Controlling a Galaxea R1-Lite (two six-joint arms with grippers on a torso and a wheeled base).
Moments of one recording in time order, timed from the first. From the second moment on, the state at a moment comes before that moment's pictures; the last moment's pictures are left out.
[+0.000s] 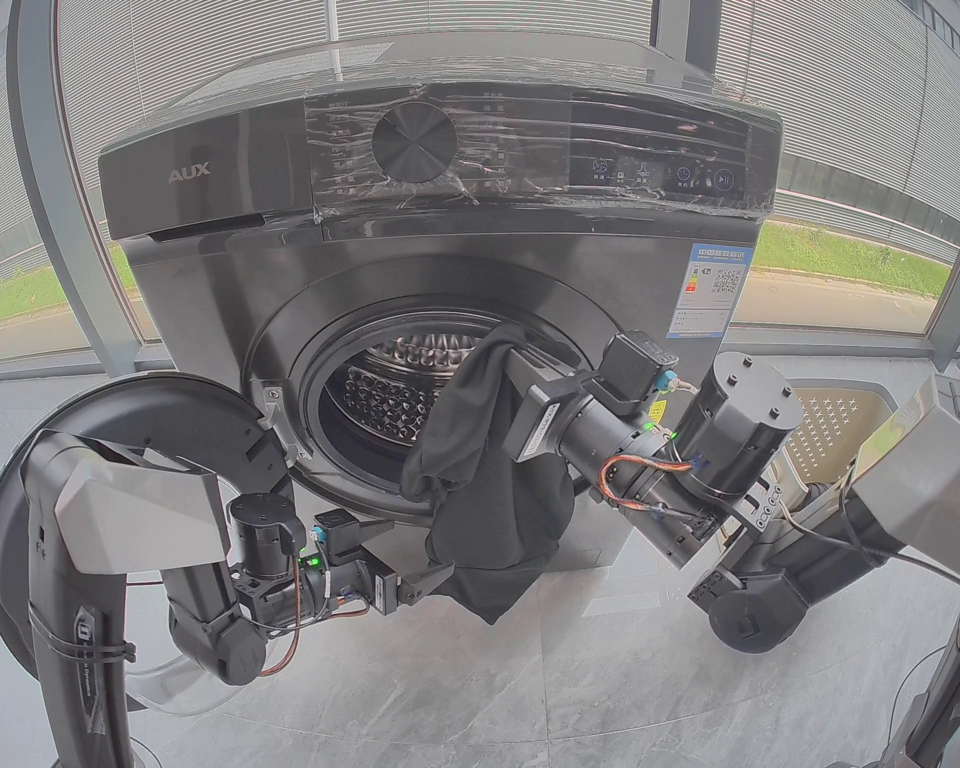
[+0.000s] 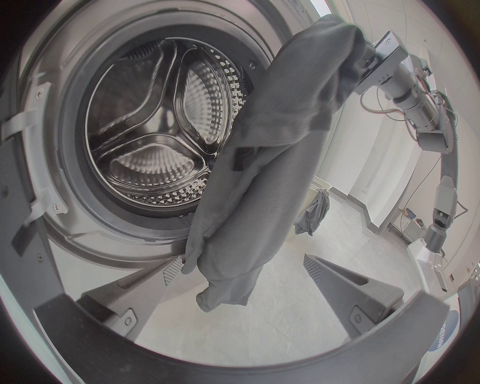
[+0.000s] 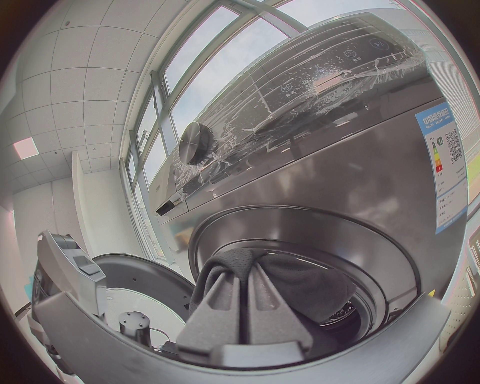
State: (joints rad) left arm -0.37 2.32 -0.53 -1.51 -0.40 0.03; right arm 0.78 2.04 -0.90 -1.42 -0.10 0.18
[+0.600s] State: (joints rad) left arm -0.37 2.49 -0.73 -1.51 -0.39 0.02; right arm 0.81 2.04 -0.89 -1.43 -0.10 0.19
